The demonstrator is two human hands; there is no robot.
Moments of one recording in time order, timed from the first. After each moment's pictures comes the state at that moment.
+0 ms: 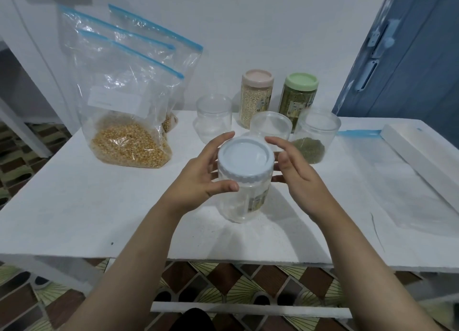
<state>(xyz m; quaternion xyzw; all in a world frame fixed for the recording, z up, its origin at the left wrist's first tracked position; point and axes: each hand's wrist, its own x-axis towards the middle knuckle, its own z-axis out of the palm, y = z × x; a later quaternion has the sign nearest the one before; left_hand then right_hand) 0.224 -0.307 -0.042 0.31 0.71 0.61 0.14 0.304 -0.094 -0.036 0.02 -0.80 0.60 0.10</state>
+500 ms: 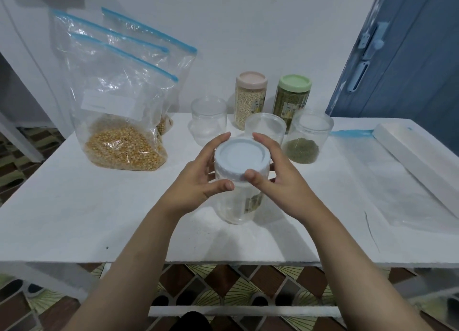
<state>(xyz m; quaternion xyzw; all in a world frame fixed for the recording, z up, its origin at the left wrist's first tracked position) 0.227 -0.301 -0.043 0.31 0.70 0.63 0.15 0.304 -0.109 -0.030 0.03 -0.84 0.53 0.10</state>
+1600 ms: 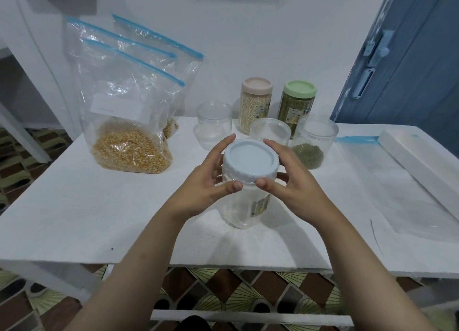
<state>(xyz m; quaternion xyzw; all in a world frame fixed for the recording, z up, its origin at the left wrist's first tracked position) 0.227 -0.300 -0.041 0.31 0.70 0.62 0.16 0.301 -0.095 -0.032 0.06 -0.84 0.52 0.11</state>
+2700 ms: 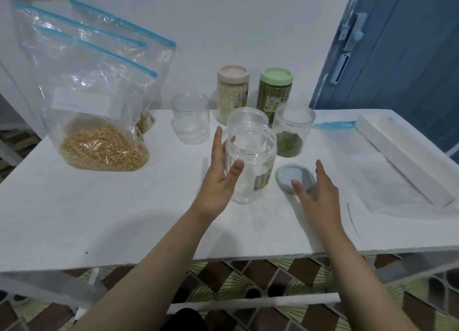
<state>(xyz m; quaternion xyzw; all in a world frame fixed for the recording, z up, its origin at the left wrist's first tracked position) 0.245 -0.226 -0.072 0.28 0.68 0.67 0.09 0.332 -0.007 -0.134 -0.26 -0.86 0.39 0.21</state>
